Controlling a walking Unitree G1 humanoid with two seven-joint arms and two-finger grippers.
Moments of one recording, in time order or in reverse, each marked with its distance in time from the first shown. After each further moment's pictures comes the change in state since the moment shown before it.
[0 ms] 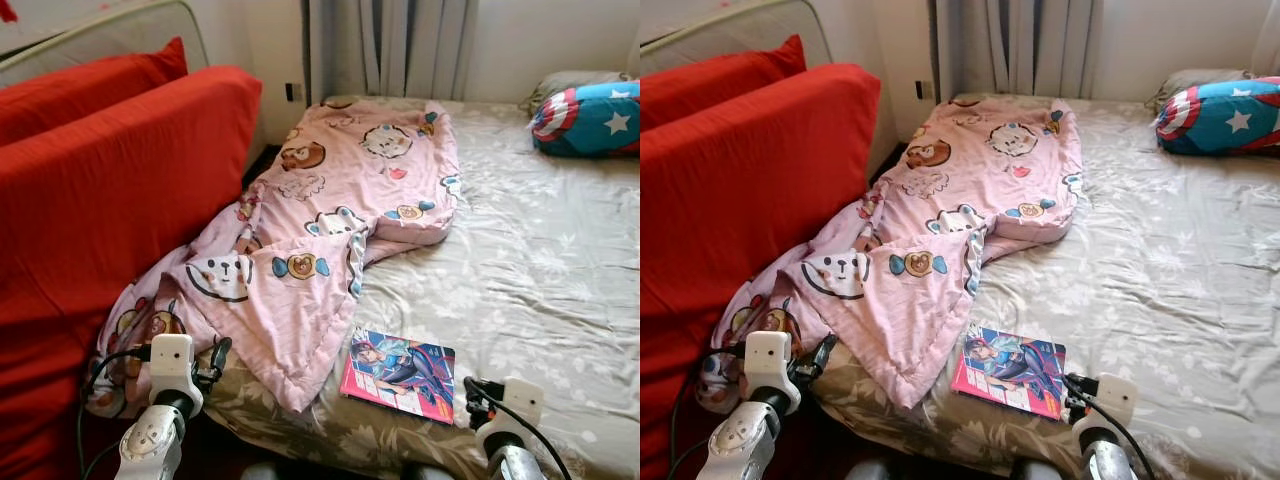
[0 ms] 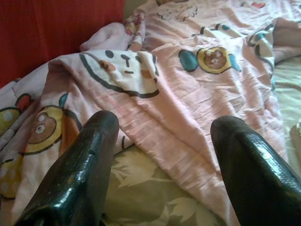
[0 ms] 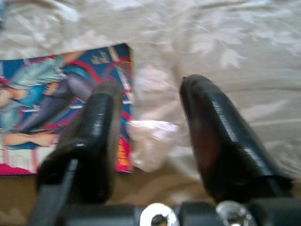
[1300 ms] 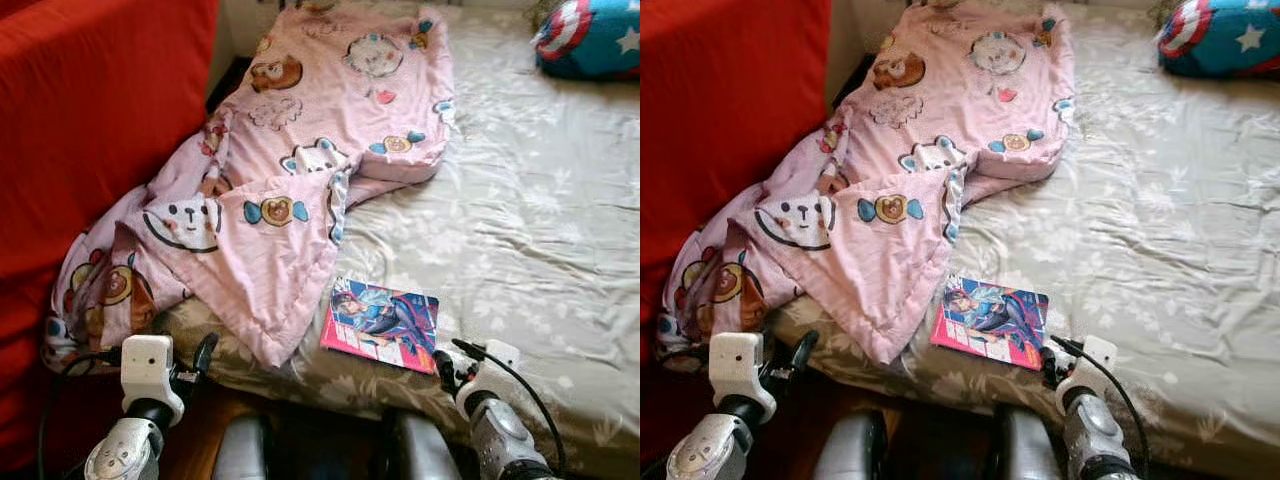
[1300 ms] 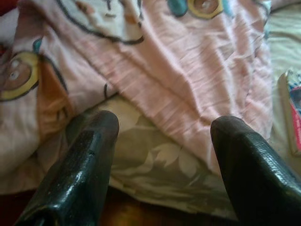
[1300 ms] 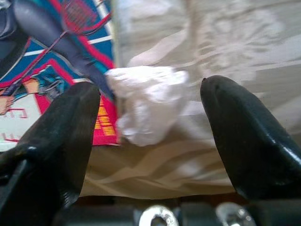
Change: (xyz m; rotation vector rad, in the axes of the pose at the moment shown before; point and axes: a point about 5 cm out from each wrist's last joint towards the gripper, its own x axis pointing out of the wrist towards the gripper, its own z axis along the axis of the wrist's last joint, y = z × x) left arm -0.044 0.003 0.036 0.027 -0.054 0.009; right arm 0.028 0.038 0.032 0.142 0.079 0.114
